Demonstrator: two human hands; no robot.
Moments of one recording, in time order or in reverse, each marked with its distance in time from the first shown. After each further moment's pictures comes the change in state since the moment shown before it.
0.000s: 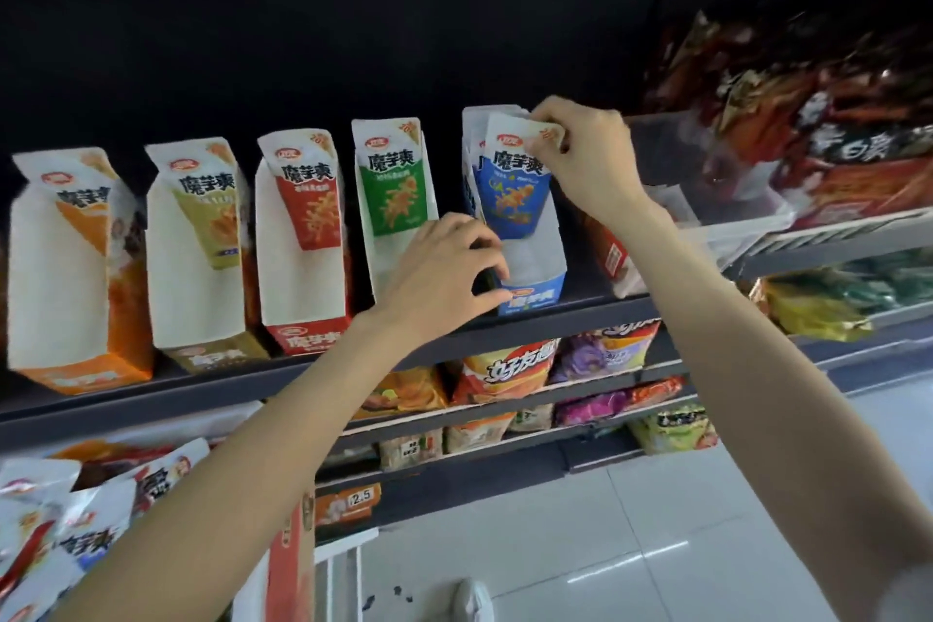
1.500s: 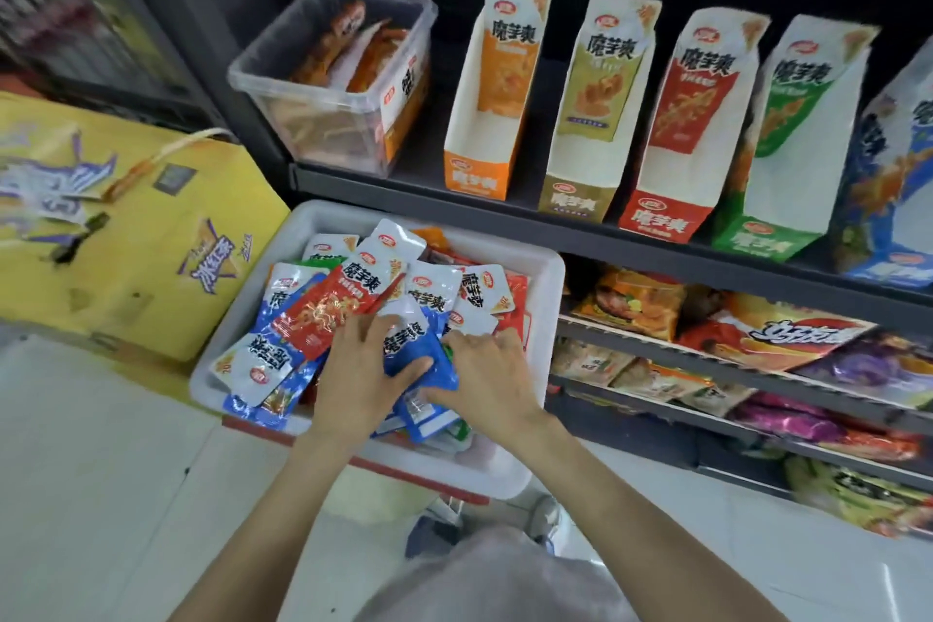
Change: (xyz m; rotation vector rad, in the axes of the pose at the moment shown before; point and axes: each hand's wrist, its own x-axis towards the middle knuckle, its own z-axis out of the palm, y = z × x) left_hand -0.419 -0.049 -0.044 -0.051 0.067 -1.124; right_hand -0.283 -0.300 0.205 -0.107 -0.845 -0.369
